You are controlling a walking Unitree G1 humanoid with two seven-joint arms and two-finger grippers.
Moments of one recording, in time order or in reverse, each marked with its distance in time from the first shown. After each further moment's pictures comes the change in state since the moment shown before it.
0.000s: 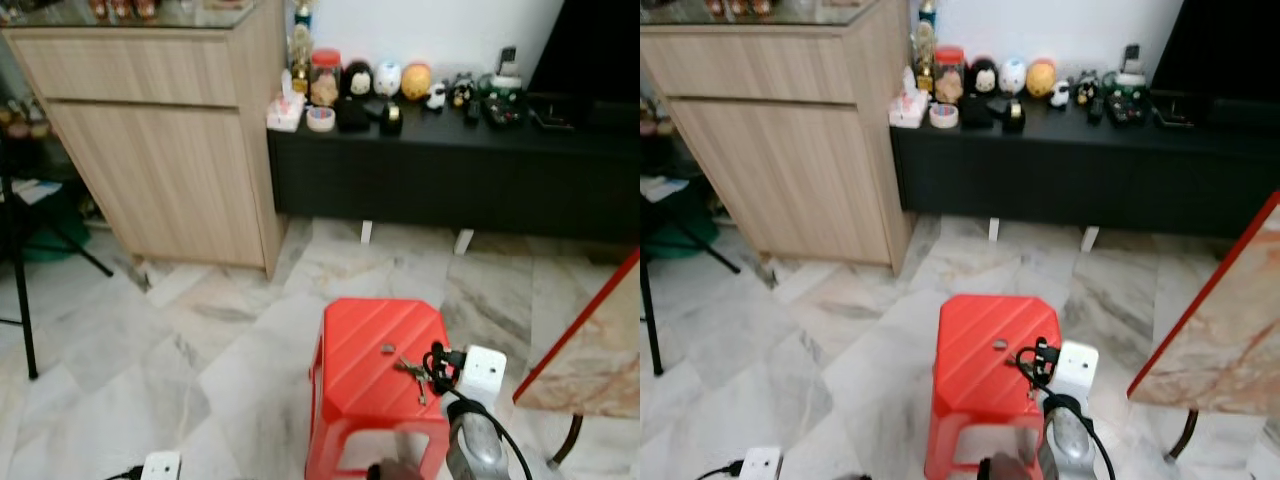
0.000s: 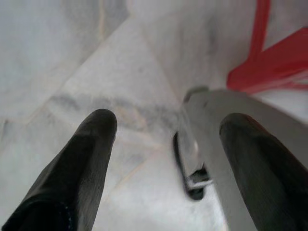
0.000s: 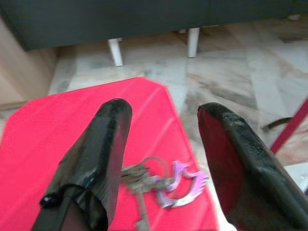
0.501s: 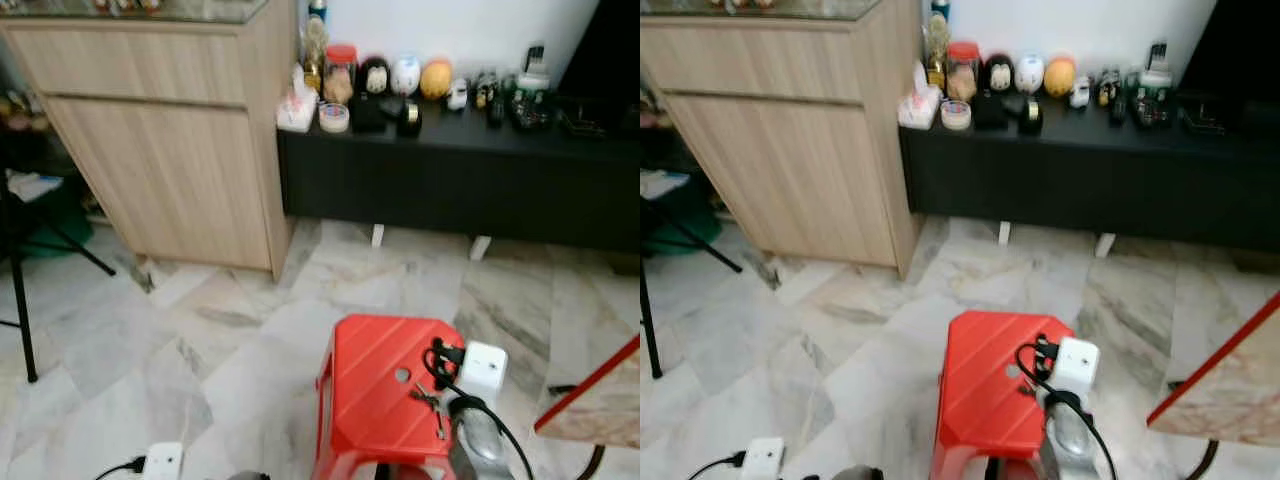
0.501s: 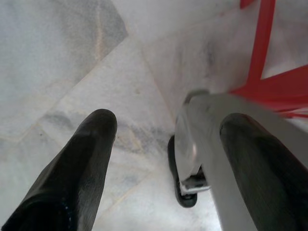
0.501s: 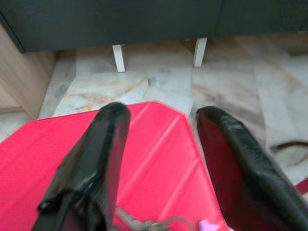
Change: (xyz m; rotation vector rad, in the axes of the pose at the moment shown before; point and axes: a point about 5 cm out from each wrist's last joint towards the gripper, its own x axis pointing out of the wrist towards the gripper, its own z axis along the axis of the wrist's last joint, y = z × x) left arm 0.001 0.000 0.007 0.007 -0.019 0.003; right arm 0.004 0.001 0.007 -0.004 -0.020 0.000
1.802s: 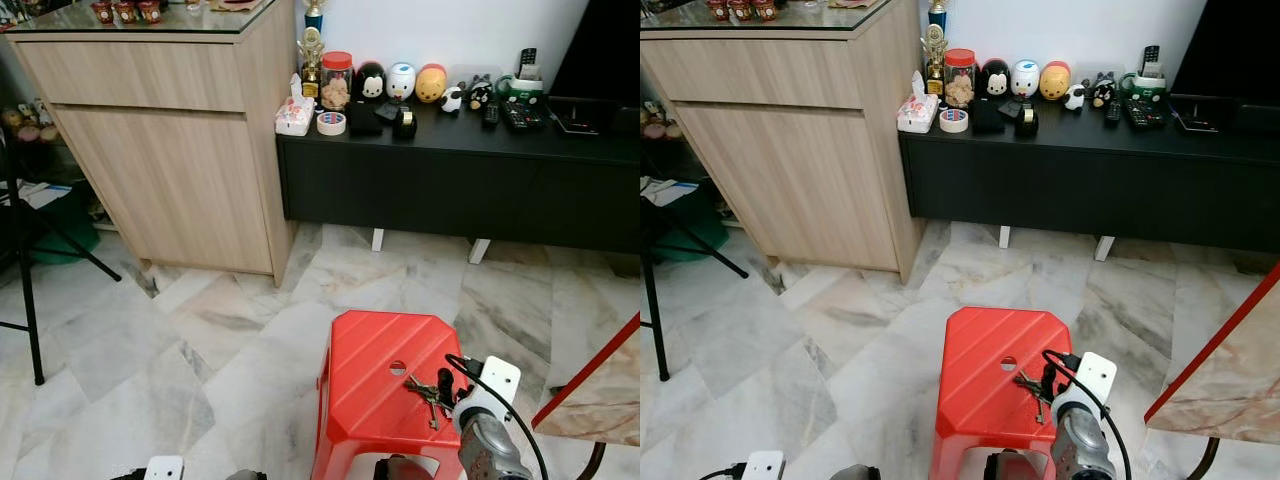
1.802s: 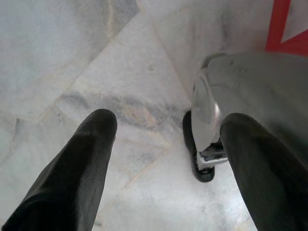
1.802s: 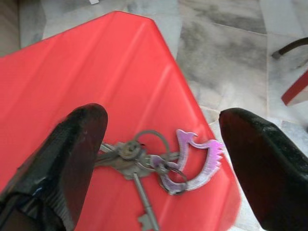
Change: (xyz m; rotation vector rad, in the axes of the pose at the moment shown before) left arm -0.009 0.011 -0.025 0.046 0.068 0.018; right arm 0.012 -0.007 -0.021 0.174 0.332 -0.090
